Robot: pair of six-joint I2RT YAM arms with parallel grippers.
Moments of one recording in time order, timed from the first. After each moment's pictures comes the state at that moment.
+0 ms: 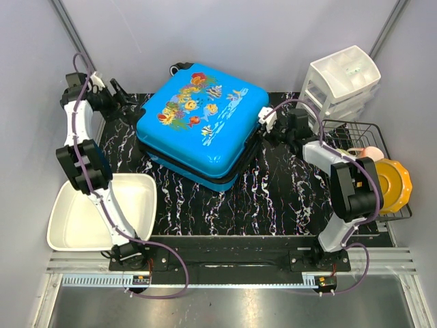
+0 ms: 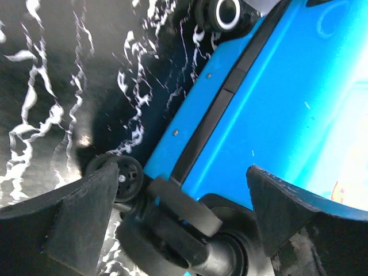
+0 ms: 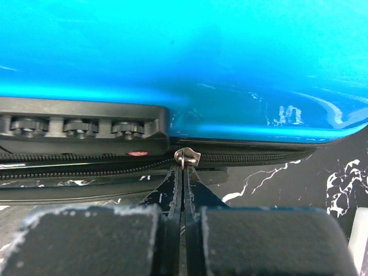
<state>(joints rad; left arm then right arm) 0.37 2.14 2.04 -0.77 0.70 -0.34 0.22 1.75 1.09 0.15 -0.60 -0.62</state>
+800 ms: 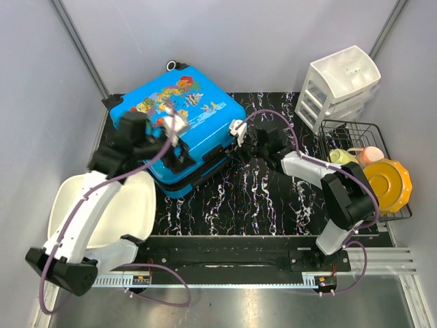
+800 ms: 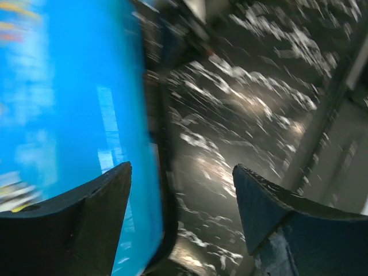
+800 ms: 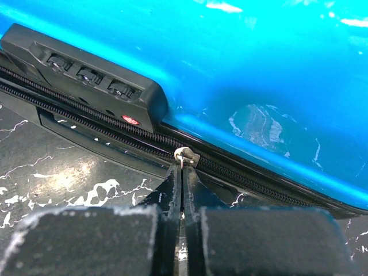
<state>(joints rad) -0.29 1.11 1.35 -0.77 0.61 0.33 0.53 1.69 1.03 0.19 -0.54 -0.31</state>
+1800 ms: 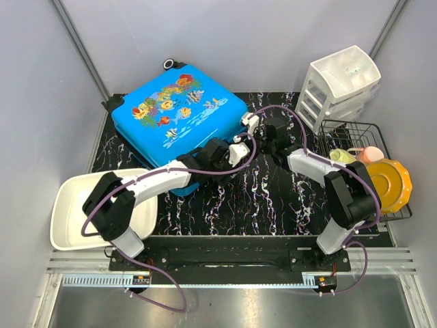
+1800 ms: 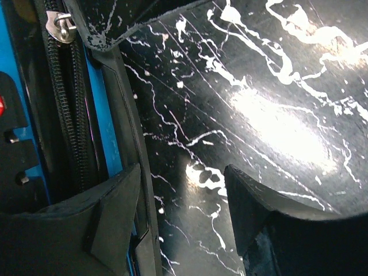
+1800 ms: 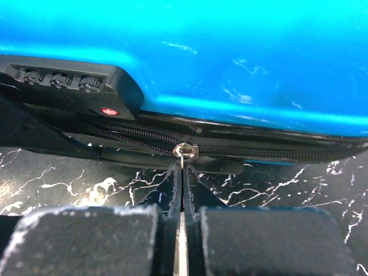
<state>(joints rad) -0.80 1.61 1.08 -0.28 0.02 0.19 0.44 1.69 1.02 0.18 -0.55 -0.13</state>
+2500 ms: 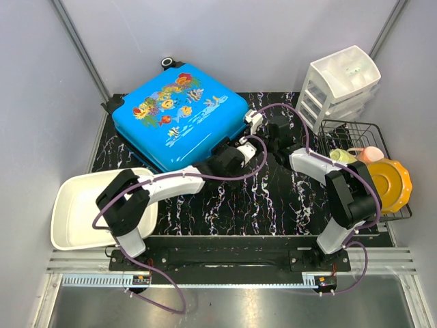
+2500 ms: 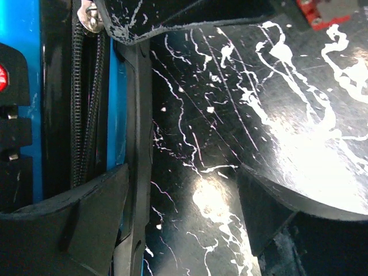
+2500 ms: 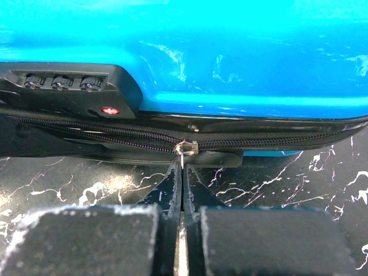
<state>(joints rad) -0.91 1.71 1.12 -0.20 -0.33 0.03 0.41 1.69 1.02 0.20 -0.53 -0.12</state>
